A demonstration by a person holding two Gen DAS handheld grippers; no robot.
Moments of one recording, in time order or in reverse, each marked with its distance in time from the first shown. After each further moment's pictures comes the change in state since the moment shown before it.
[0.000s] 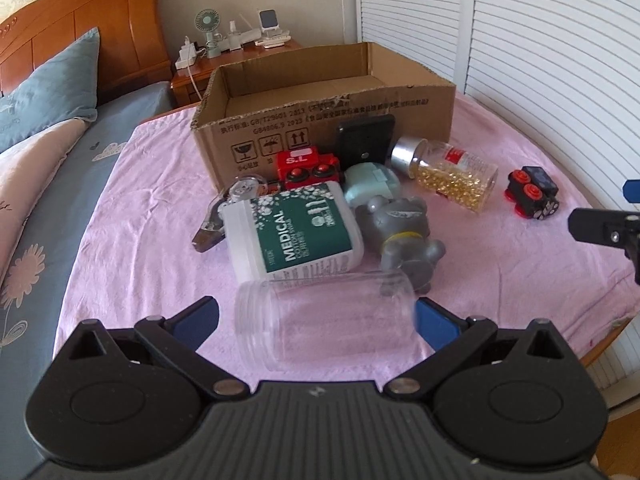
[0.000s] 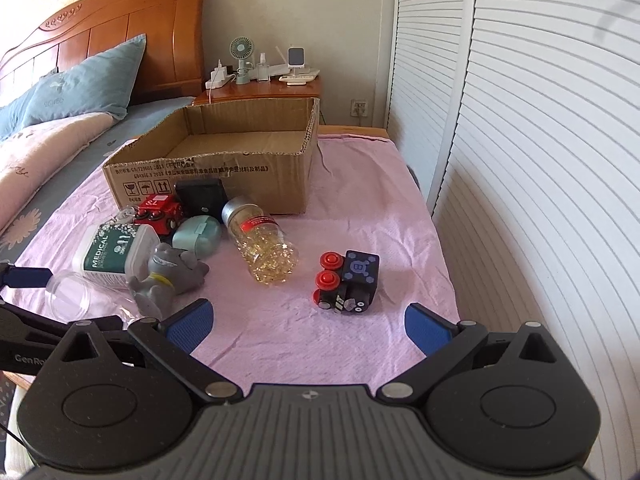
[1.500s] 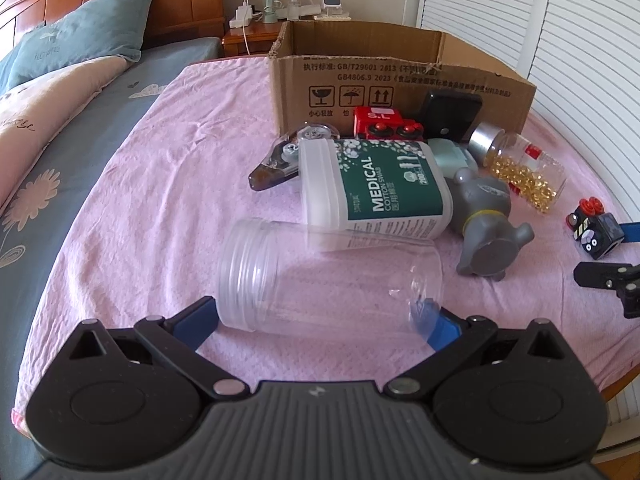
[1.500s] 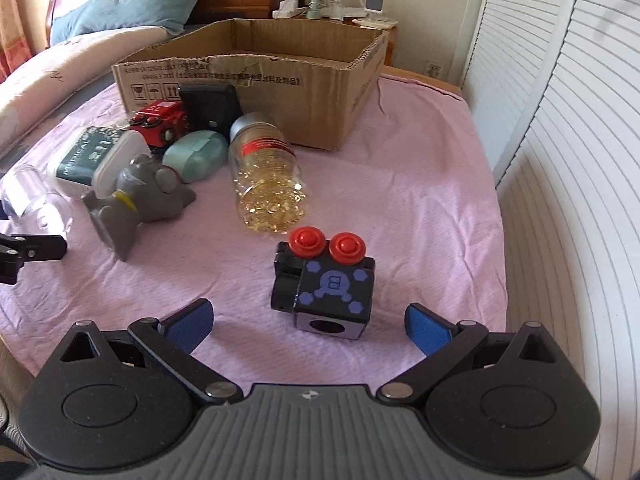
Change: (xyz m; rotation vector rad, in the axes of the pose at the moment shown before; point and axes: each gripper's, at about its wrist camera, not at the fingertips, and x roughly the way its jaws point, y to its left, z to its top) left arm 0.025 0.036 -0.026 -0.190 0.033 0.025; right arm 0.080 -0.012 -0.005 -0.170 0.175 0.119
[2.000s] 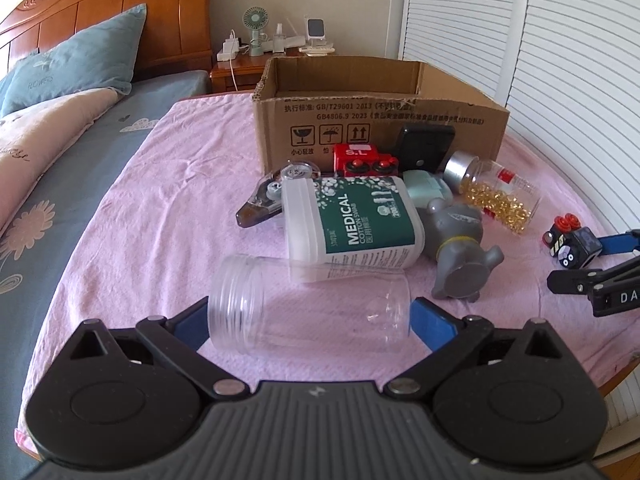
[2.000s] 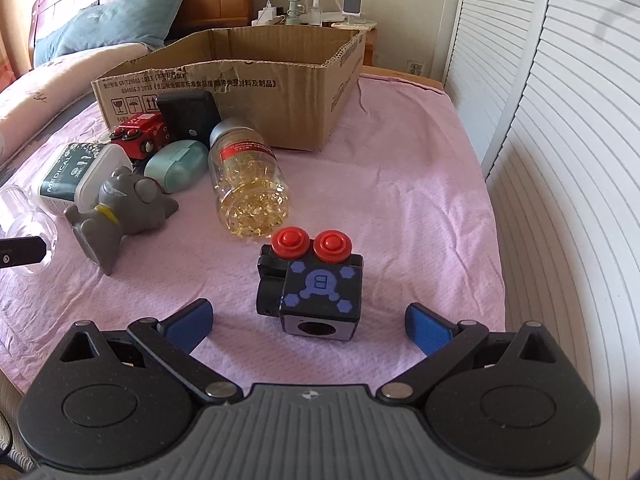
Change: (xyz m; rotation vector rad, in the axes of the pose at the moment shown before) left arm -0.015 -0.007 0.003 0.038 -0.099 -0.026; right arm 0.000 -0.002 0.001 0.046 -0.033 -0.014
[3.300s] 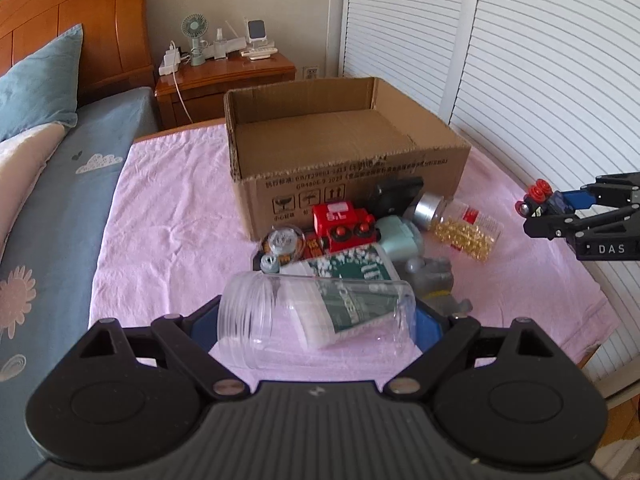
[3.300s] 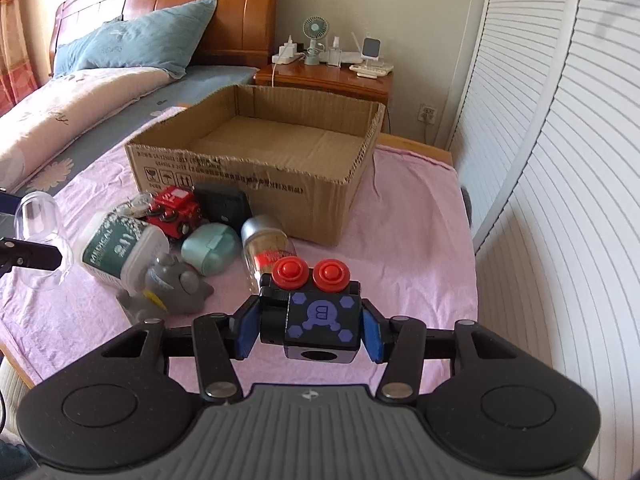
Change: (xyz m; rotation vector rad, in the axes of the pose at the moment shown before) left arm -0.019 0.027 0.079 0.144 0.056 -0.154; right arm -0.051 0.013 0.065 -0.084 -0.099 0.035
